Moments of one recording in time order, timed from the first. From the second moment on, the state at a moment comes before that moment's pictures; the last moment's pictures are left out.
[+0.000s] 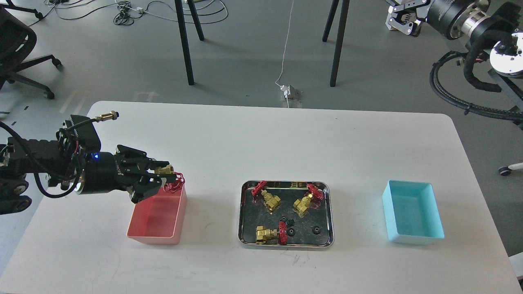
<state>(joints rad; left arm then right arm) -1.46 0.83 0.93 -1.39 1.43 0.41 -0.49 1.15 -0.55 0.55 0.81 0.22 0.26 -0.05</state>
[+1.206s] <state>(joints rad) -1.19 0.72 0.84 -1.15 1.46 0.41 -0.49 1.06 -0.57 0.56 0.82 0.23 0.26 -0.04</state>
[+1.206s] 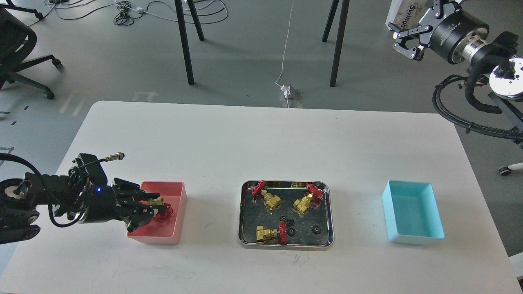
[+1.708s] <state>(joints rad) -1.18 0.73 0.80 -1.18 1.45 0.45 -0.49 1.06 -0.57 0.56 0.82 0.23 0.26 -0.04</state>
